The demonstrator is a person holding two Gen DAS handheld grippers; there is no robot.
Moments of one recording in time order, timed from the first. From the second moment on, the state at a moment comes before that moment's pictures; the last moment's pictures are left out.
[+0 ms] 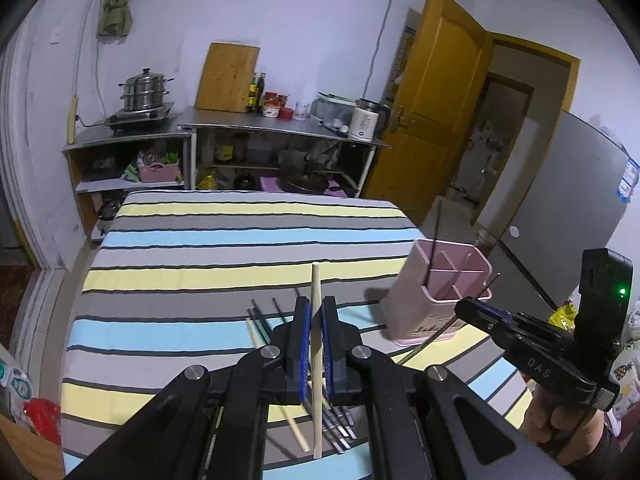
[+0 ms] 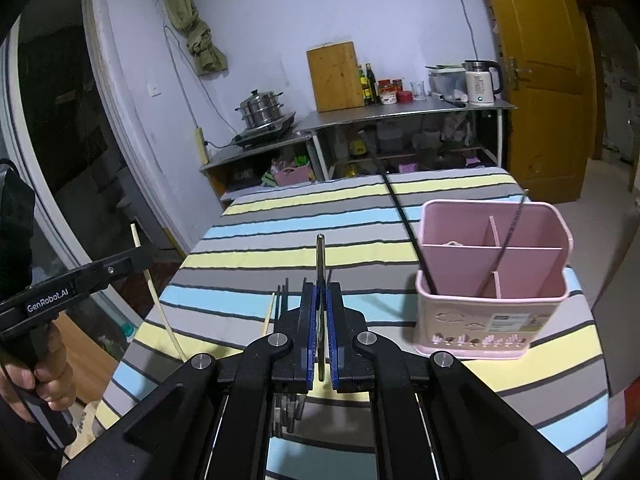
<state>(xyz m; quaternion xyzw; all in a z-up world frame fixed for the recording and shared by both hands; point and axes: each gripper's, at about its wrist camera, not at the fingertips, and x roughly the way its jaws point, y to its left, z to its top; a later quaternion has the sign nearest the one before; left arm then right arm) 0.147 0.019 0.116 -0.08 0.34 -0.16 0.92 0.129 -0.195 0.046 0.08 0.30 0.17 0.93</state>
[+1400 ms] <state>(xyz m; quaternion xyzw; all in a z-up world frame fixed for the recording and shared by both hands) 0.274 -0.164 0.166 -0.06 0.26 -0.27 0.93 0.161 -0.310 0.090 0.14 0.23 0.06 0.96</state>
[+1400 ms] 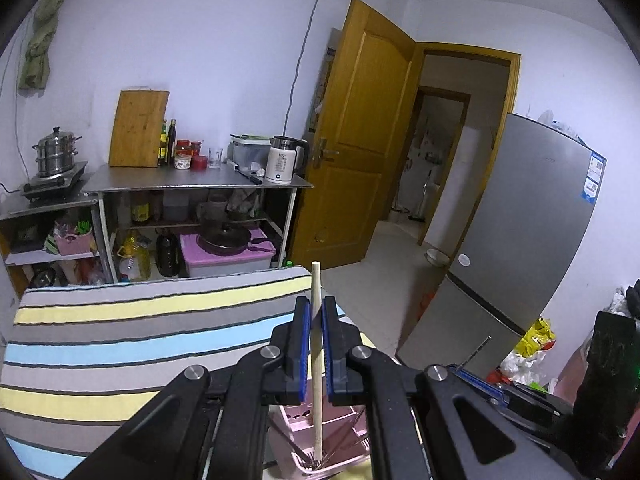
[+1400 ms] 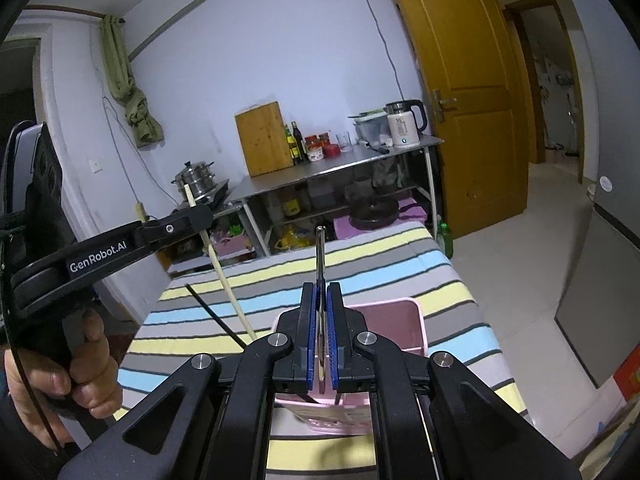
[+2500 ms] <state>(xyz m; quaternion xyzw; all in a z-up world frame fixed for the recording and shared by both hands) 0.233 -0.138 0.091 -0.04 0.31 -0.27 0.91 0.156 -0.303 0.037 0.13 0.30 0.05 0.94</state>
